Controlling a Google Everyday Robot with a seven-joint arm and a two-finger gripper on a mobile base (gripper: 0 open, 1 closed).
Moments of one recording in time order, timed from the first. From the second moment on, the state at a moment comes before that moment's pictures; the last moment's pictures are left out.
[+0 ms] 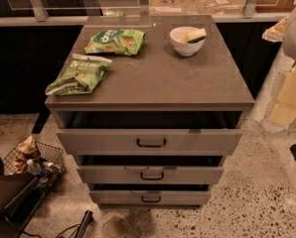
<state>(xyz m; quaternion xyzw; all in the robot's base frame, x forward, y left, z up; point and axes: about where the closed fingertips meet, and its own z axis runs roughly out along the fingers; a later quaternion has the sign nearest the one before) 0.438 -0.214 0.985 -0.60 0.78 -0.05 0.17</state>
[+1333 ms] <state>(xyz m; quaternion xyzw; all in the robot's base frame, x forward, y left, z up) 0.587 -0.197 1.017 -0.49 0.81 -0.02 0.32</state>
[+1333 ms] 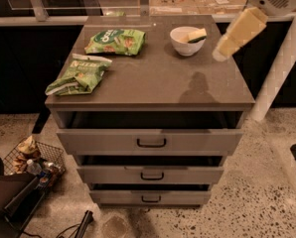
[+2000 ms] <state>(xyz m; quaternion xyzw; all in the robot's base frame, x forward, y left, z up) 0.646 -0.194 1.013 -0.39 0.84 -0.02 0.37</state>
